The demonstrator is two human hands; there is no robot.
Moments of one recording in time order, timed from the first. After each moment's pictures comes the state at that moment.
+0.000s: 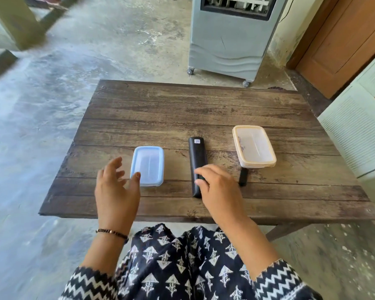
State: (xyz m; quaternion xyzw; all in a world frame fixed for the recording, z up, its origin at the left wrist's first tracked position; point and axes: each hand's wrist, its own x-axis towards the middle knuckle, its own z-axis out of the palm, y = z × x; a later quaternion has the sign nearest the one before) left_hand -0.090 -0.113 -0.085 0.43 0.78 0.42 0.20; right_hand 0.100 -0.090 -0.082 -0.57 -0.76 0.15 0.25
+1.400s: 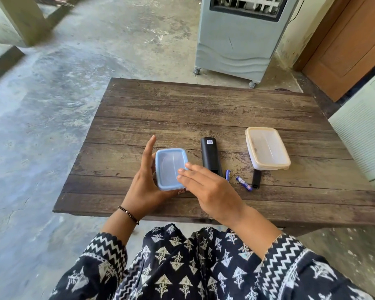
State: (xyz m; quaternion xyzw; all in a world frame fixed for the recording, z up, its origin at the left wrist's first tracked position) left_hand -0.109 -0.087 -0.119 0.62 0.54 0.44 0.37; right_hand 0.075 -0.073 -0.109 -0.29 -0.93 -0.02 0.24
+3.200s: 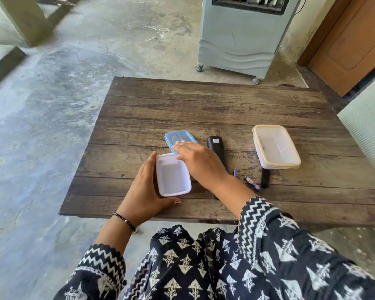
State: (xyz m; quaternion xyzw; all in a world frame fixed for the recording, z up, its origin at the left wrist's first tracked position) left_hand -0.126 -0.094 -0.122 0.64 0.64 0.29 0.32; right_hand 0.028 -0.012 -0.110 -0.41 -0.88 0.10 0.21
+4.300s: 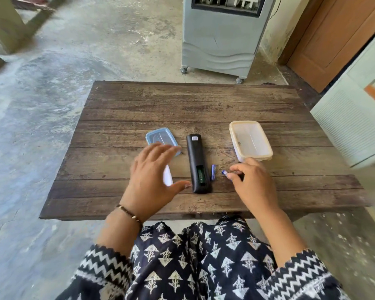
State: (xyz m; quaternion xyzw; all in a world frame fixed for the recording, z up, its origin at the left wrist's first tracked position) left_hand -0.072 -0.094 -0.067 0.75 0.60 0.23 0.15; right_hand 0.160 -0.080 -0.096 -0.69 -0.68 0.12 0.21
